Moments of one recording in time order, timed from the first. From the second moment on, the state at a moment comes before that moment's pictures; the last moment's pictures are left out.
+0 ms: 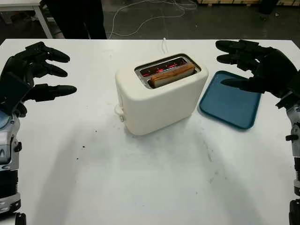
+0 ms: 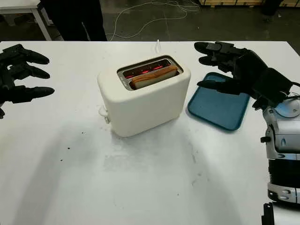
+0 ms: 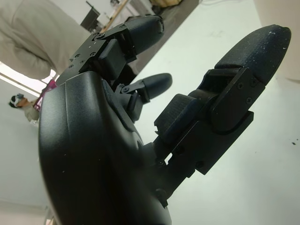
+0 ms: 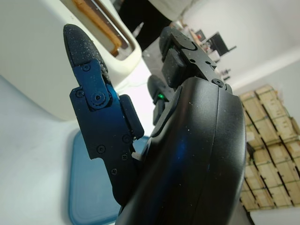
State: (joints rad) left arm -0.35 0.57 0.30 -0.01 -0.11 0.06 -0.31; right arm -0.47 -0.63 -0.17 0.08 0.18 0.07 0.59
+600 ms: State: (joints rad) left arm -0.35 0.57 0.30 -0.01 -0.11 0.07 -0.31; right arm -0.47 -0.63 -0.17 0.08 0.18 0.07 0.59
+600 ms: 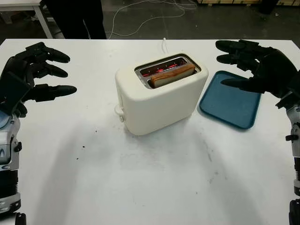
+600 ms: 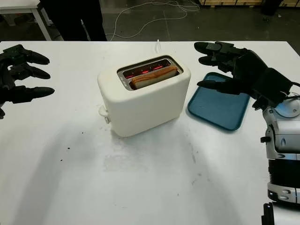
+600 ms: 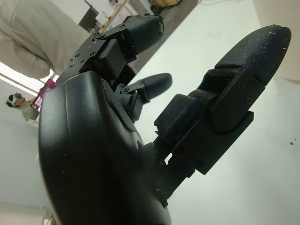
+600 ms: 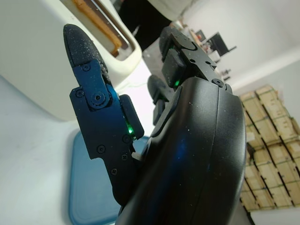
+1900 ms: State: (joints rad) left arm -0.35 0.57 0.30 -0.02 -0.11 0.07 -0.31; right arm -0.47 -0.63 -0.17 0.08 0.19 0.07 0.59
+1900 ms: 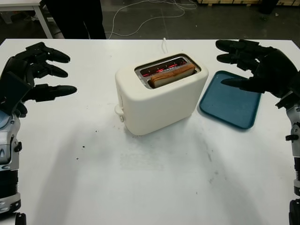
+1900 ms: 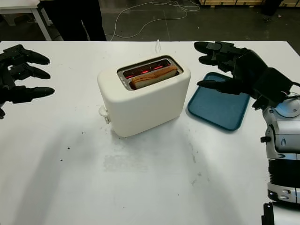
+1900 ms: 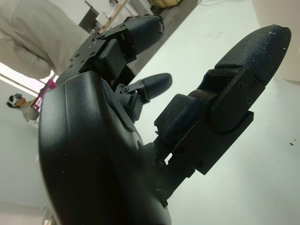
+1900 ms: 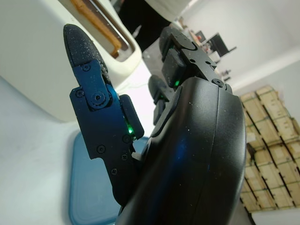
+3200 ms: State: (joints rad) left arm -0.35 0.57 0.30 -0.03 -0.11 0.08 -0.31; right arm -0.71 -0.61 -0.08 0.15 0.00 -0.08 0.49
